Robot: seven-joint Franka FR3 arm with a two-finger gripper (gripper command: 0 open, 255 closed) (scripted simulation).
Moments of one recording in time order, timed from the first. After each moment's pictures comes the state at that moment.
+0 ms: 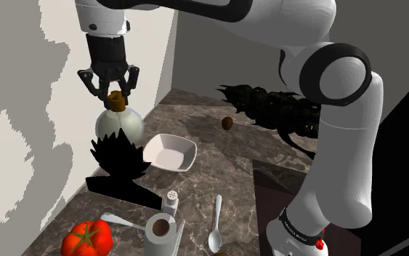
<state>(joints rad) 0.28 0.41 0.33 -1.18 -0.10 1.48 0.65</state>
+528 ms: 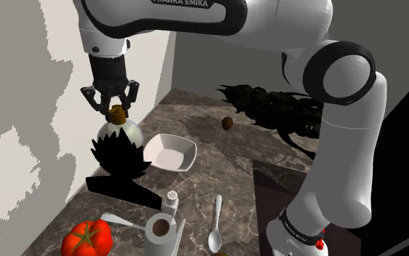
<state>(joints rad) 0.27 0.38 0.33 -1.32 -0.10 1.60 0.65</state>
